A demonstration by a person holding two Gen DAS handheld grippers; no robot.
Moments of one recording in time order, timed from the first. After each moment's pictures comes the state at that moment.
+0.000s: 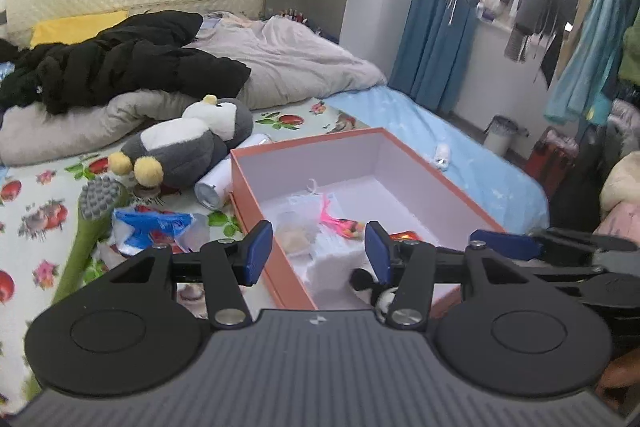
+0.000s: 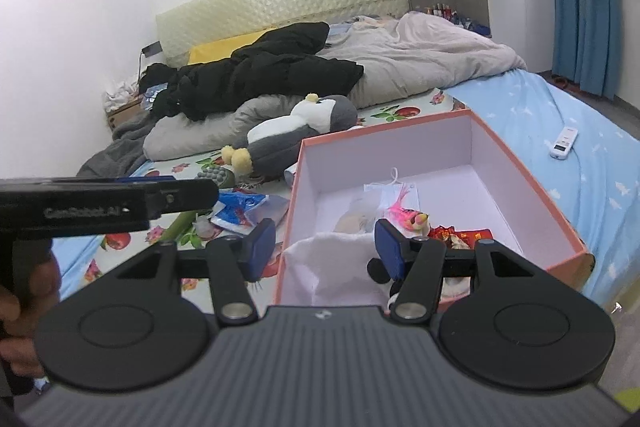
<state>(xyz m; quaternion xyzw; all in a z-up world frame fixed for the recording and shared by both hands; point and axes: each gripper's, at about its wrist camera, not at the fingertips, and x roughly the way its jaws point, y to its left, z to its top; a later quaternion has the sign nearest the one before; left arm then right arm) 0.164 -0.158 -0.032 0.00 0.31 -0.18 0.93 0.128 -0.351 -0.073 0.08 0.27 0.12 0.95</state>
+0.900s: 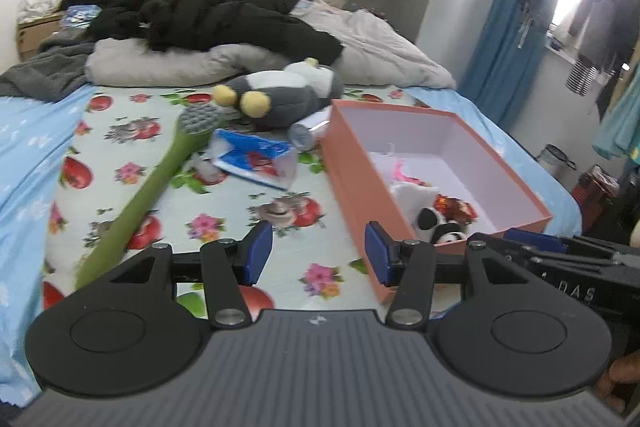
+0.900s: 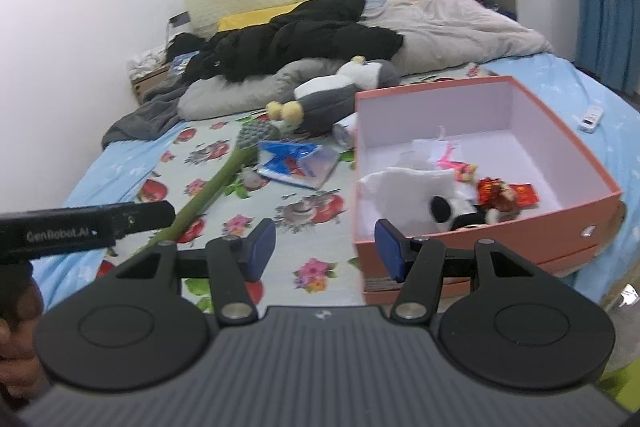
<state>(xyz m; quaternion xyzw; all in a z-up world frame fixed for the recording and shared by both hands) 0.051 -0.069 -0.059 -0.08 0.33 -0.08 0.94 0.078 -0.289 -0.093 0.06 0.30 0.16 0.94</state>
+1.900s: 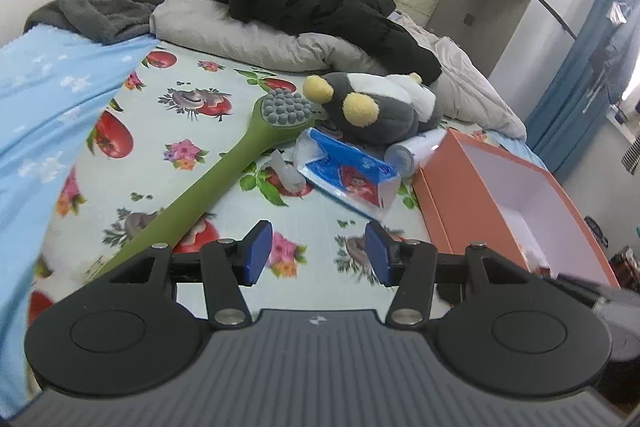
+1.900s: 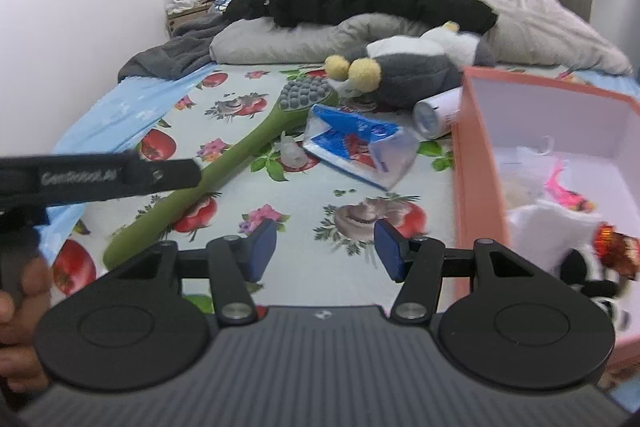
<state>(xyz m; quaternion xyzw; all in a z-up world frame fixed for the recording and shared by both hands) 0.133 0.034 -0.138 -0.17 0.32 0.02 0.93 0.189 -0.178 -0.159 -0.02 0.34 0.22 0.92</state>
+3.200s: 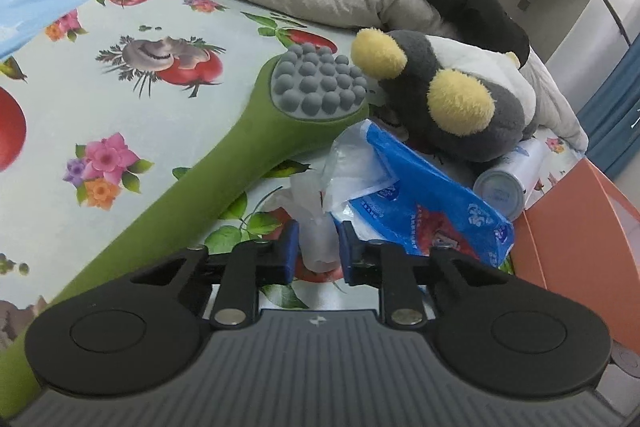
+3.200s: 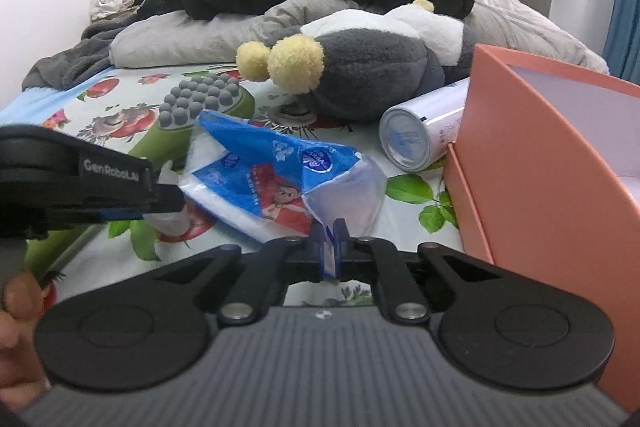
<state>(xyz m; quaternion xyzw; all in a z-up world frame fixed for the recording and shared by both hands) 0.352 0.063 -0.260 -0.22 0.37 0.06 0.90 0.327 -0.134 -0.245 -0.04 0.30 0.12 0.94</state>
